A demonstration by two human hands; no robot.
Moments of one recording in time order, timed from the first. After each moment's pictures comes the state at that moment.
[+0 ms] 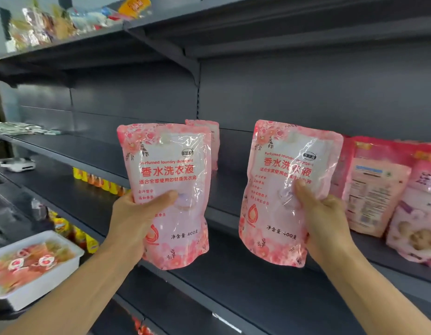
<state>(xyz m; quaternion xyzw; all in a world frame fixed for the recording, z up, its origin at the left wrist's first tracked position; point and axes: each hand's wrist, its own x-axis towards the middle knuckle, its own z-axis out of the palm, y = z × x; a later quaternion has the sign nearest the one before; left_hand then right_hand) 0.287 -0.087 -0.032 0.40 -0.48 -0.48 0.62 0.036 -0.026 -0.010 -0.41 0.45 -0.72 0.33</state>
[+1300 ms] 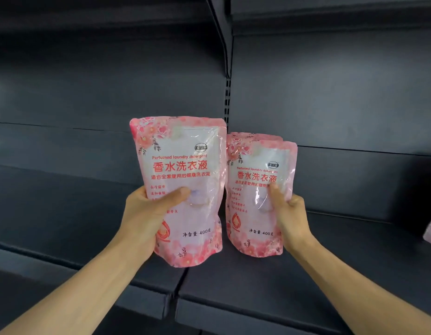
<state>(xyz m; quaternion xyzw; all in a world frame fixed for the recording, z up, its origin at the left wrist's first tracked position) 0.401 -0.518 -0.006 0.29 -0.53 -0.60 0.53 0.174 -0.455 -0.033 -0.41 0.53 -0.72 0.21</state>
